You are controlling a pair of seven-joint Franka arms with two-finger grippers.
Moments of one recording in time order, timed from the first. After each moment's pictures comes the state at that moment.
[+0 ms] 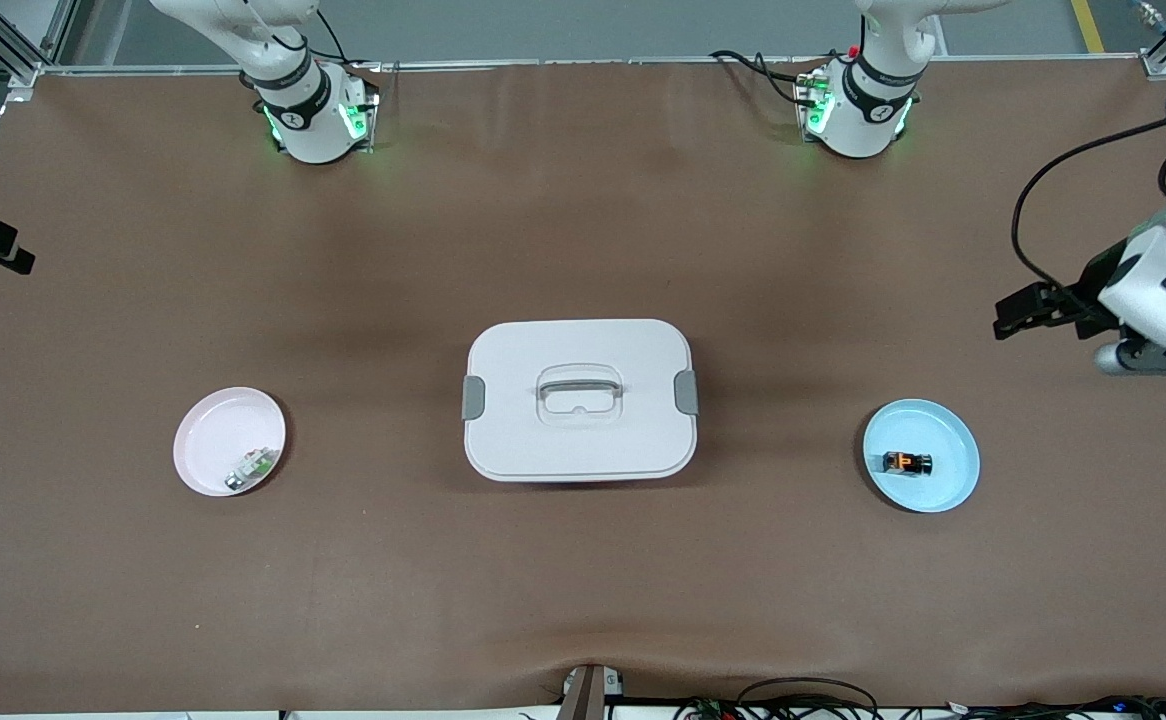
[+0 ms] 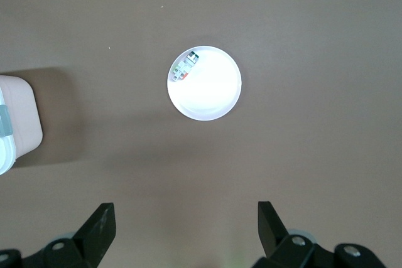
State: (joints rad) left arm 0.05 0.14 -0.10 -1.62 -0.01 1.73 -0.04; right arm -0.09 0.08 -0.02 -1.37 0.03 1.41 -0.02
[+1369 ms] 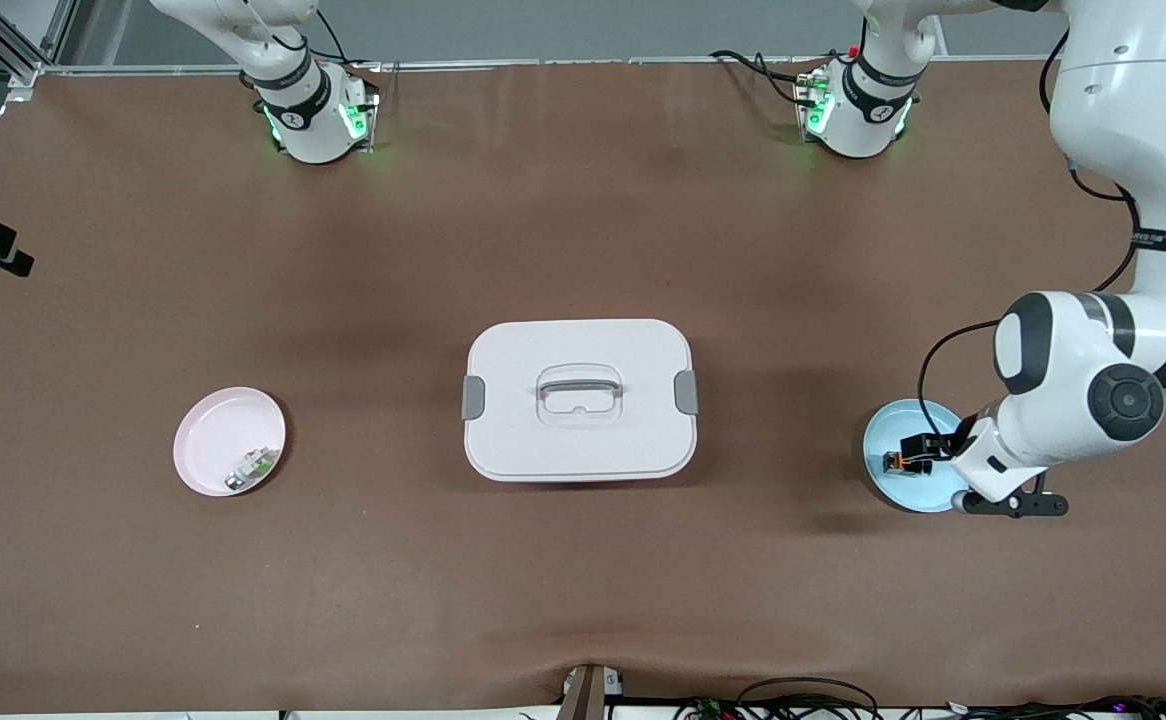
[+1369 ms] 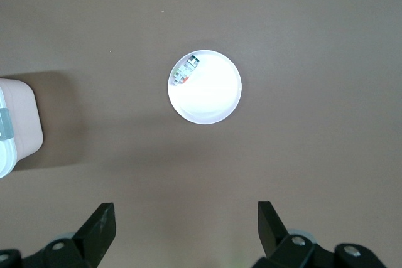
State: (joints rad) left arm 0.04 0.60 -0.10 -1.61 0.08 2.16 -0.04; right arm -0.09 0.08 -0.02 -1.37 0.03 1.43 -0.02
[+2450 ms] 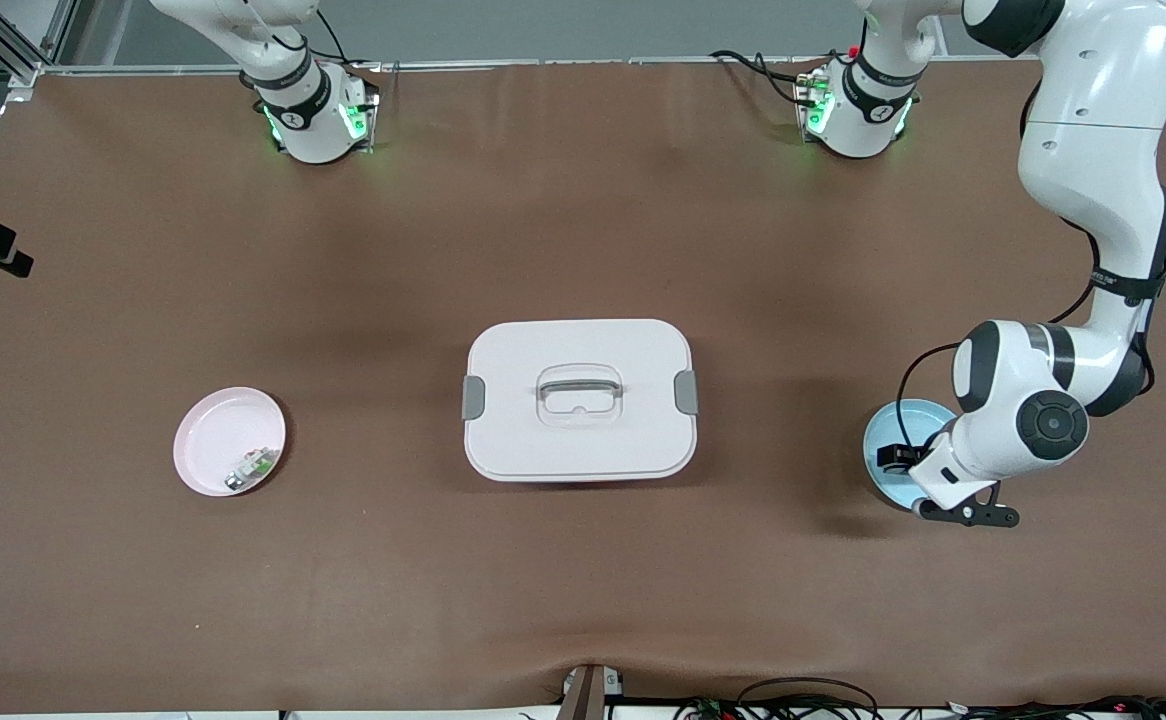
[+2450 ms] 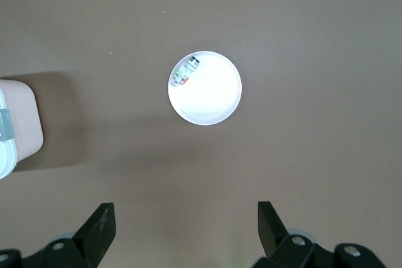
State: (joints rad) left arm 0.03 0.70 -0.10 -1.60 0.17 2.24 -0.04; right arm -0.09 0.08 -0.02 -1.37 0.03 1.43 -0.02
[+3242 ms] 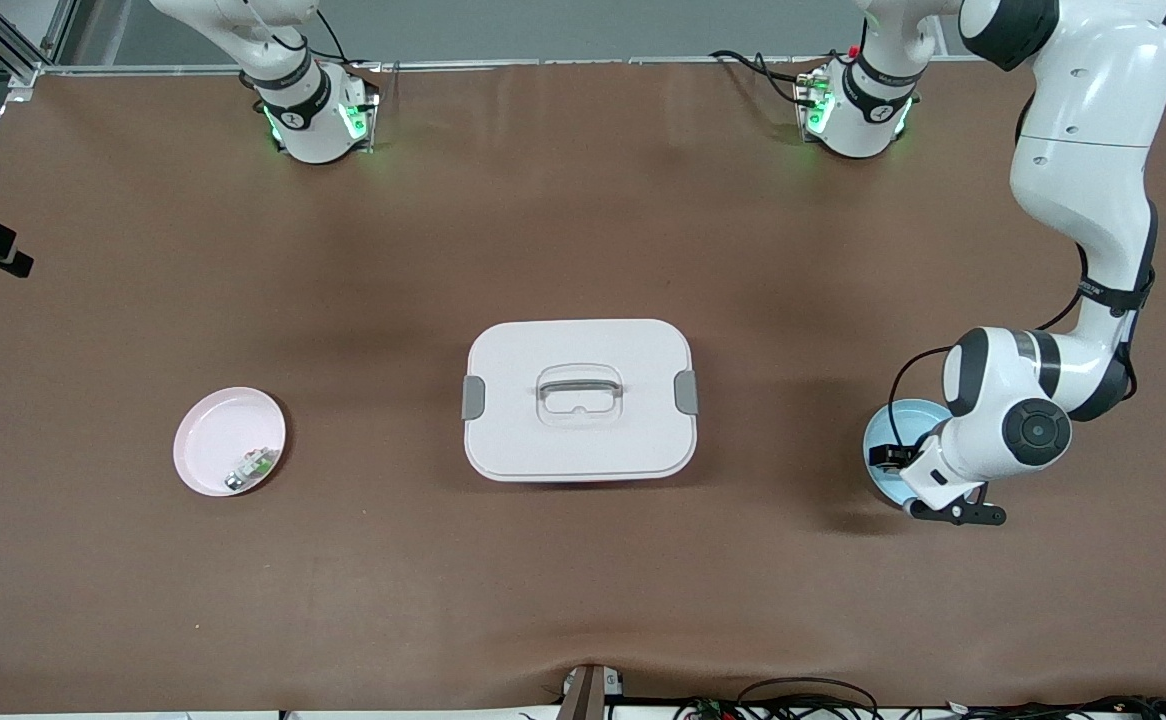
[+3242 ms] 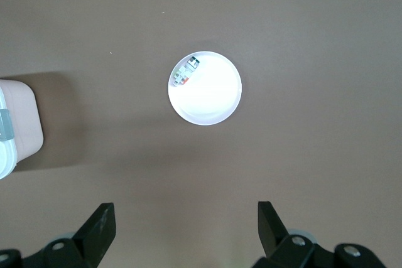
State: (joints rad) left arm 0.03 0.73 -0.10 -1.60 0.17 2.25 -0.06; right arm -0.09 0.08 -0.02 -1.37 0.03 1.43 -0.02
